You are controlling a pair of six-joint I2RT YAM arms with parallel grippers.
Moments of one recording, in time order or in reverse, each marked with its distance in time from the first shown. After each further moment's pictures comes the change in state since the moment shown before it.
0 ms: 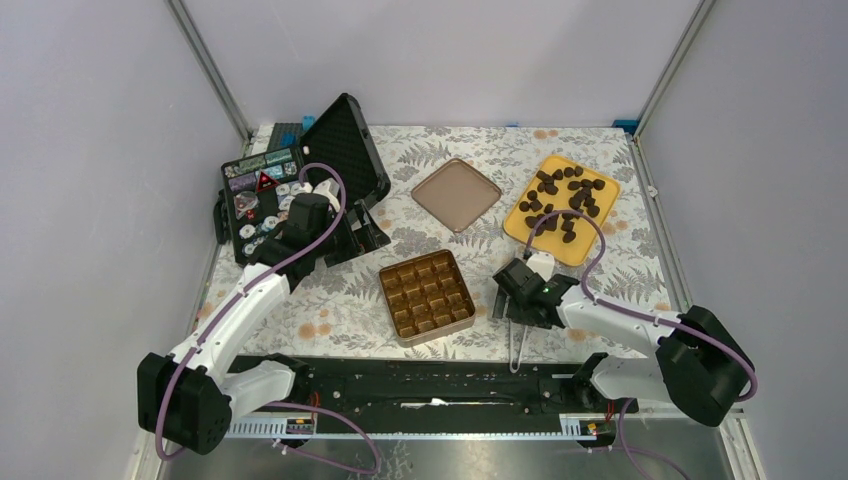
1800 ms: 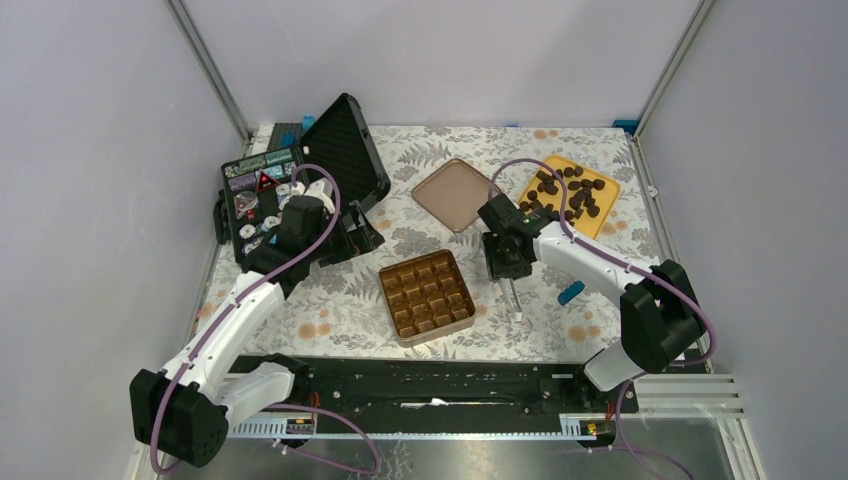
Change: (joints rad) left arm 0.000 -0.064 0.000 -0.033 -0.053 0.034; right arm -0.134 0.306 0.528 -0.274 -0.202 -0.466
